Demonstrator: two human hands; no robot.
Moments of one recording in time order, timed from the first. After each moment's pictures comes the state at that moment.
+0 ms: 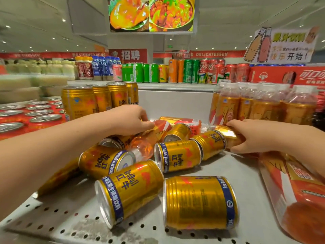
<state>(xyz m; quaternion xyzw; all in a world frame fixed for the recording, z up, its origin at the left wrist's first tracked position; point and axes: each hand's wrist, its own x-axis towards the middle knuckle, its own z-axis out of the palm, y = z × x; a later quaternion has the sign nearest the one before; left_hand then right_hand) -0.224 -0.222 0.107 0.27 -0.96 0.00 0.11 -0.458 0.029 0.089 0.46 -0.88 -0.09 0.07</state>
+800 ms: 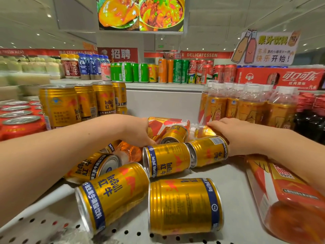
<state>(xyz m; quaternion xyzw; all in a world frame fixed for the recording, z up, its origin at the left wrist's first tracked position) -0.261 -0.199 0.097 0.28 -0.96 0.00 -0.05 -0.456 0.027 0.086 0.50 -0.86 -0.07 0.06</state>
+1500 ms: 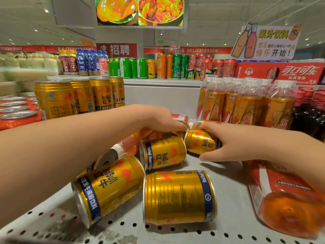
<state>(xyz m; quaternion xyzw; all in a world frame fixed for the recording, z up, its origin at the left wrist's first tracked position) -0.312 -0.159 0.108 0.23 -0.97 -0.06 -0.03 -0.409 0.042 0.083 0.55 -0.83 0.02 0.00</state>
